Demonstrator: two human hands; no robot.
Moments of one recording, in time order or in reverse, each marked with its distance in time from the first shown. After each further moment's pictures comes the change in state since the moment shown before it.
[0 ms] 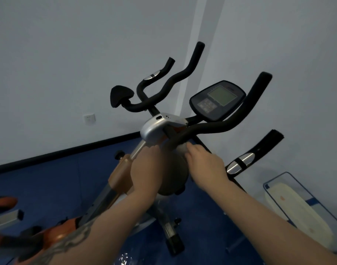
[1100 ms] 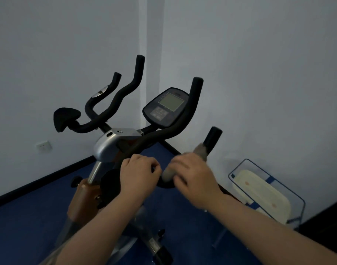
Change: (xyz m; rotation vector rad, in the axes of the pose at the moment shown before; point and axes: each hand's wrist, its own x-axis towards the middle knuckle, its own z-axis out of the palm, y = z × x) left_hand 0.006 0.077 0.039 0.482 -0.471 0.281; right_hand -0.057 0.074 -0.022 0.118 0.304 -0.259
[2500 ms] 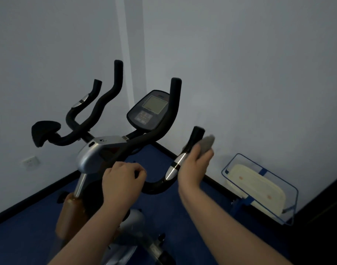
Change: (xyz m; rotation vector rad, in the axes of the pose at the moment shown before) left_hand 0.001 0.002 -0.001 -0.049 0.020 -0.009; right_hand 0.036 0.003 0.025 0.924 0.927 1.203
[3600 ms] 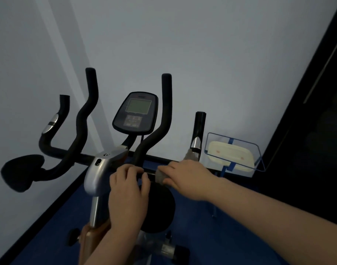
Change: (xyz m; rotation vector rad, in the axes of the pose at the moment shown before) left_hand 0.013 -0.089 -0.020 -0.294 0.012 0.315; right_hand -0.076 -0.007 0.013 -1.642 -0.801 -0.789
